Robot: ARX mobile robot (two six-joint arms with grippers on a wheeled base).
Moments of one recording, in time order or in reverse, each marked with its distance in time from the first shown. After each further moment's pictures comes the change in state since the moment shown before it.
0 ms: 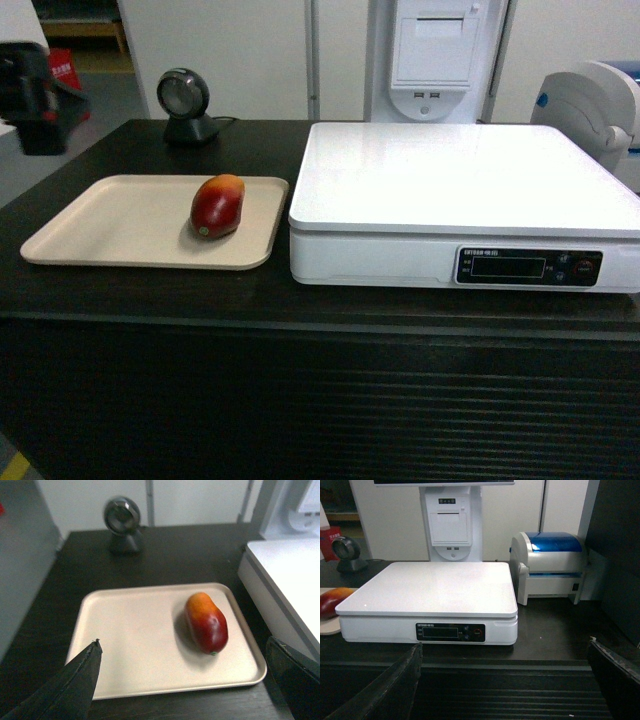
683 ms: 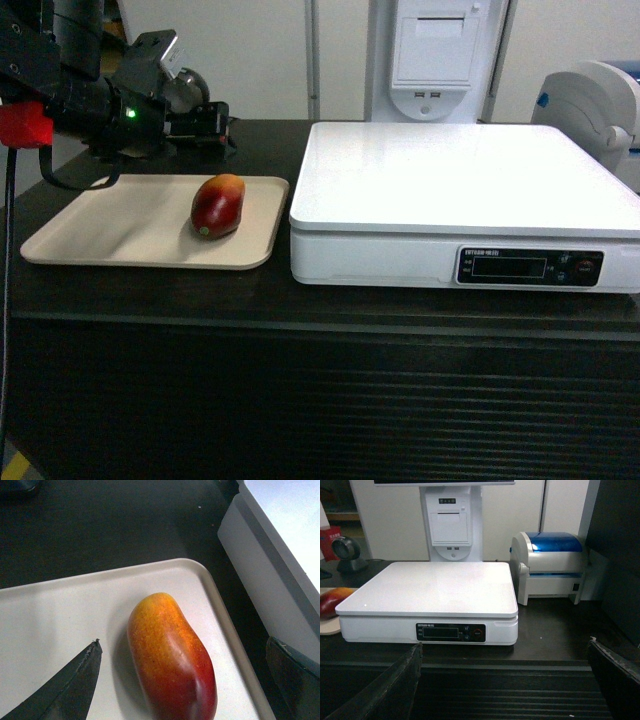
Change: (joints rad) left arm -0.094 0.643 0.823 -0.486 0.102 0.018; right arm 0.000 0.000 0.000 0.000 0.000 0.000
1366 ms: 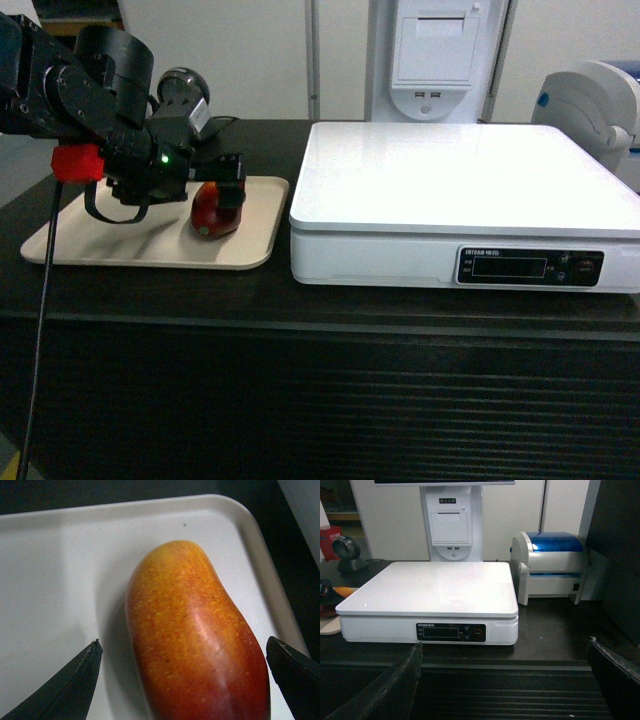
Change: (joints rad) left arm -0.019 0.178 0.165 -0.146 -0.080 -0.014; right arm 0.000 0.000 0.000 0.000 0.000 0.000
